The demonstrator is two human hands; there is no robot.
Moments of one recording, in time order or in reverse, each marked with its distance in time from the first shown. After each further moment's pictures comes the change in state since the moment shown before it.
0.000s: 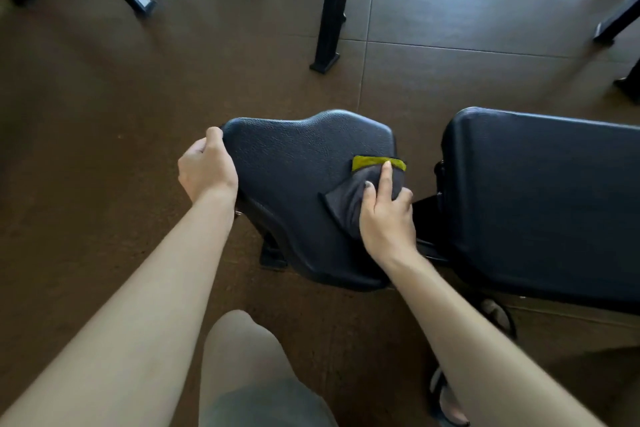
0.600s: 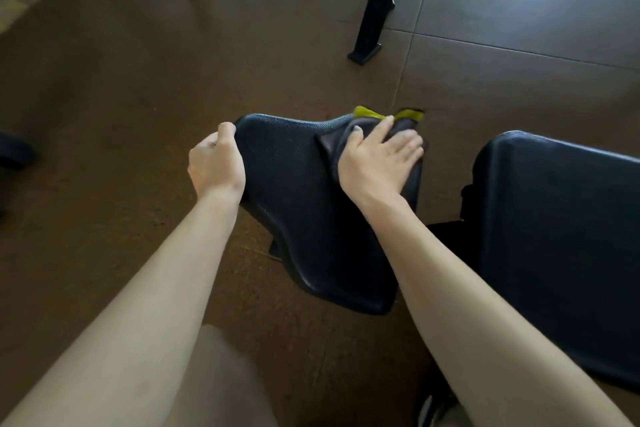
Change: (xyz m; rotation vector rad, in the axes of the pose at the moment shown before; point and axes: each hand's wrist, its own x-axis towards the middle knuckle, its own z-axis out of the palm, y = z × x) left_hand 0.005 -0.004 0.004 0.064 0.002 0.005; right_hand 0.073 -0.094 0.008 -0.334 0.008 -0.099
